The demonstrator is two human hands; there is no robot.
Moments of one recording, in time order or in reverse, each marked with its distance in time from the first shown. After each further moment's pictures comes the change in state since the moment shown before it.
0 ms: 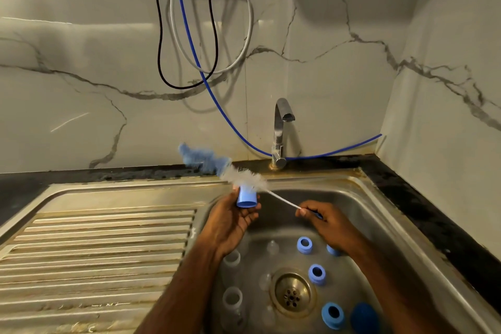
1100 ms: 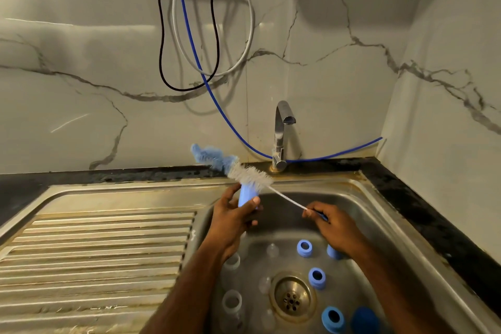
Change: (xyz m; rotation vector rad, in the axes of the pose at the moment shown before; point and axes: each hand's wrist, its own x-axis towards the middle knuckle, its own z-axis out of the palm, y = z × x) left_hand 0.005 -0.009 -0.002 0.286 -0.016 0.232; right_hand -0.002 -0.001 -0.004 -0.130 0.078 0.125
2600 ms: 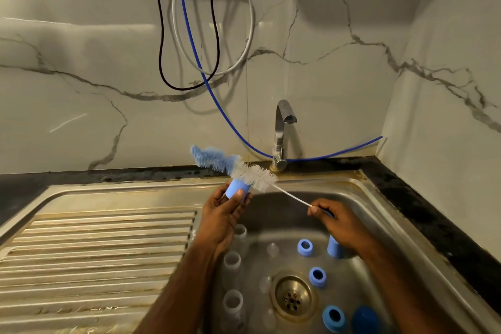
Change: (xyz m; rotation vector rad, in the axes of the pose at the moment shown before) left_hand 0.015 0.003 -0.018 -0.388 0.004 -0.004; right_hand 0.002 0.003 -0.009 0.138 -0.012 -0.040
